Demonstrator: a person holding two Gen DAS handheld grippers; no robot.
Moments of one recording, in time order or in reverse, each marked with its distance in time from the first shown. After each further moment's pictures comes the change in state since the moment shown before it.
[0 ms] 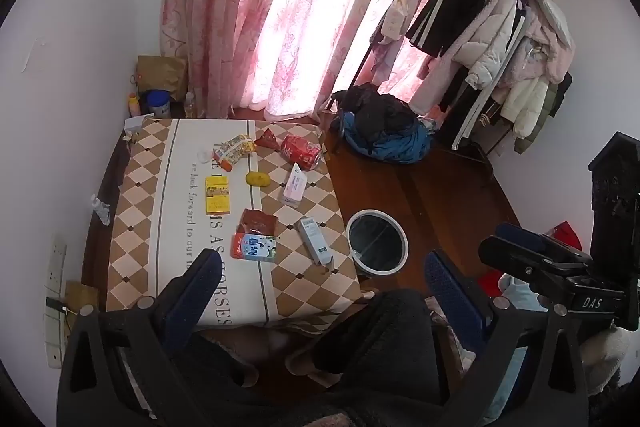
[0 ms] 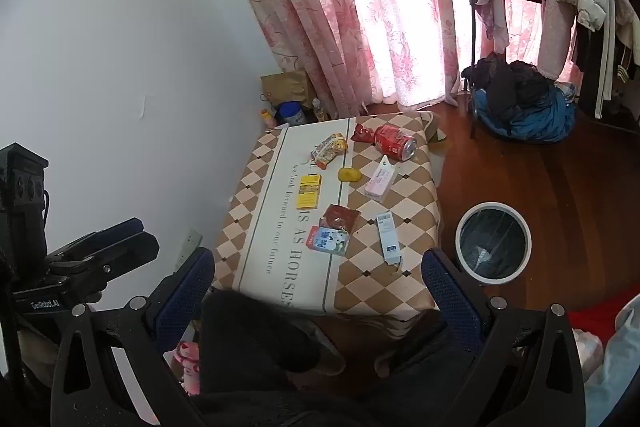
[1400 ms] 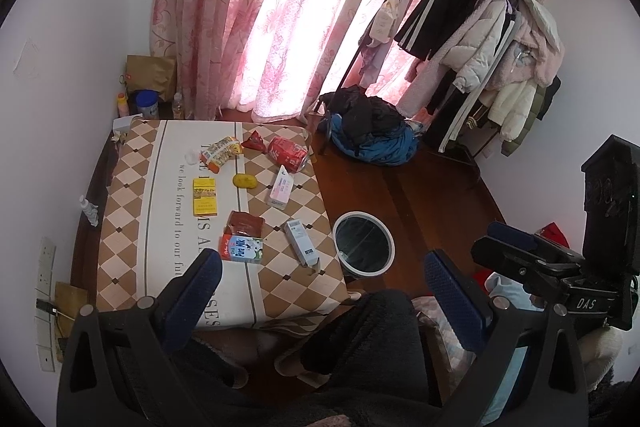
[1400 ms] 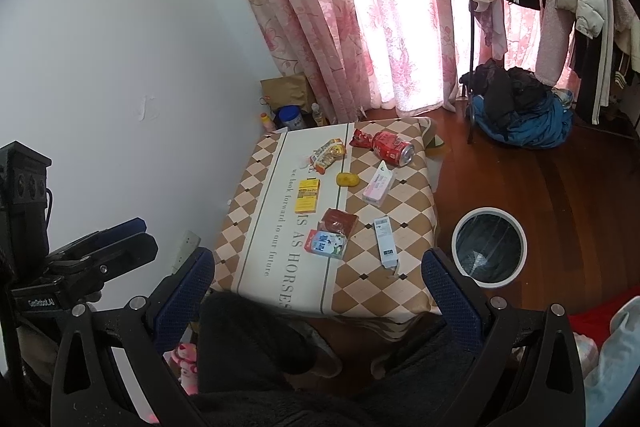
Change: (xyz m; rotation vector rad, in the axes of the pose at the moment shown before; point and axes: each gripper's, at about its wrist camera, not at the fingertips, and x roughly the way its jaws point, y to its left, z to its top) left arm -0.006 -0.010 0.003 0.000 -0.005 -0.050; right arm -0.008 0.003 0.002 -0.007 -0.030 0.005
